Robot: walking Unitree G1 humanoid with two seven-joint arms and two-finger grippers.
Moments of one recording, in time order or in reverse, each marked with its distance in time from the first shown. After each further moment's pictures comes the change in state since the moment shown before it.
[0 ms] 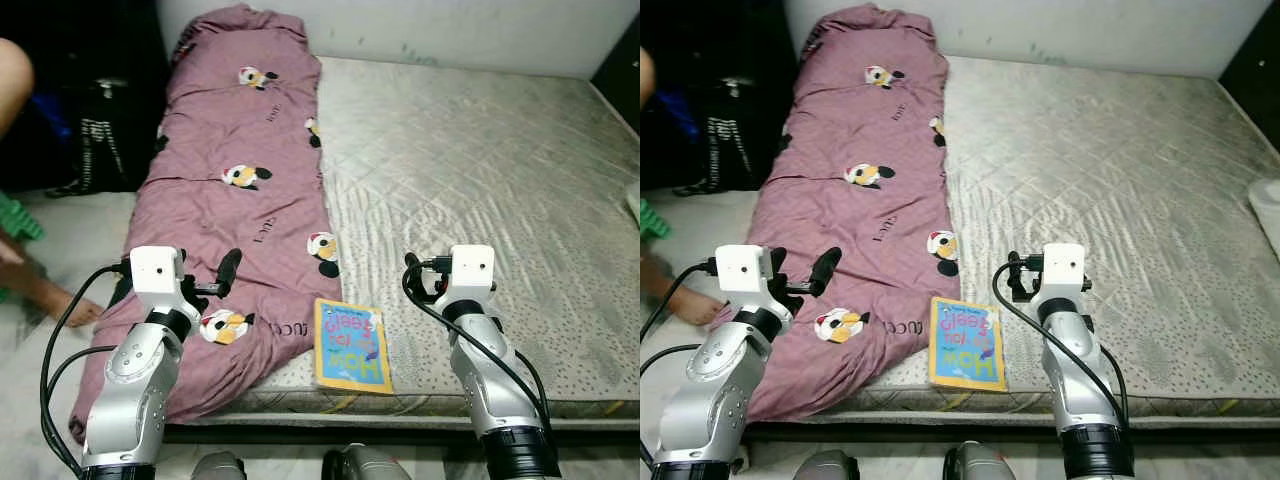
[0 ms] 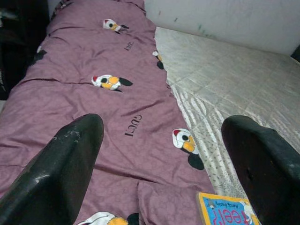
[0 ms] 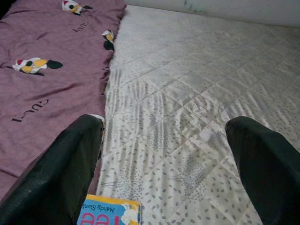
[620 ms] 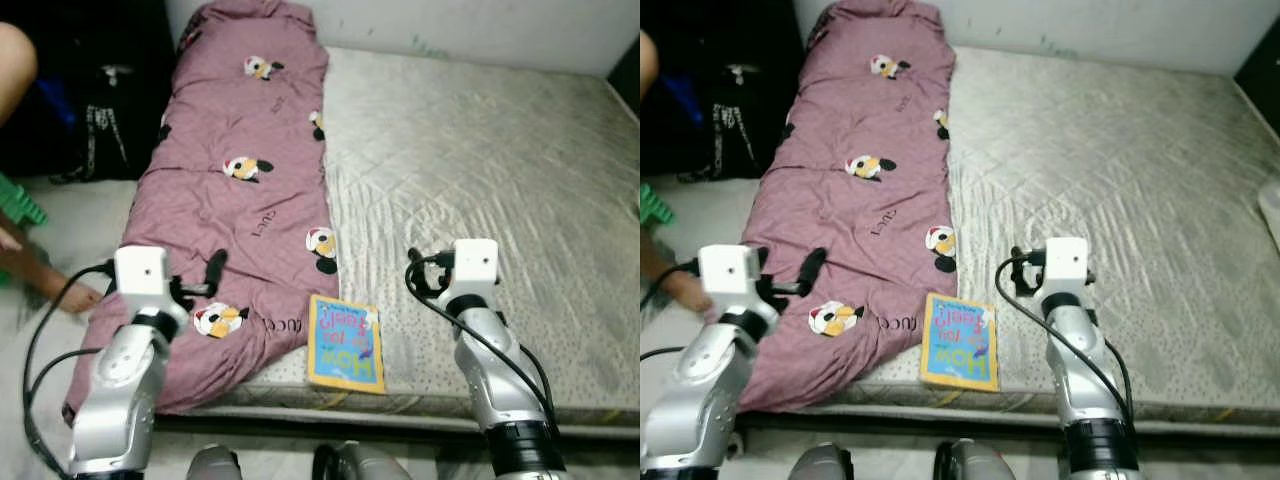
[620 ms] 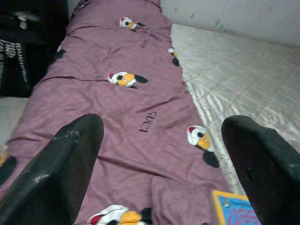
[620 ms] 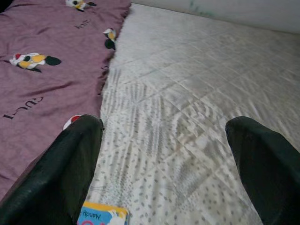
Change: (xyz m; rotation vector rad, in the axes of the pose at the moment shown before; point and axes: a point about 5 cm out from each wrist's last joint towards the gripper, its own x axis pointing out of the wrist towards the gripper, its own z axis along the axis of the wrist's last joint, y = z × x) left arm -0.006 0.009 0.007 0.055 -0.011 0.040; right arm 0.004 -0.003 0.007 -0.018 -0.021 0.005
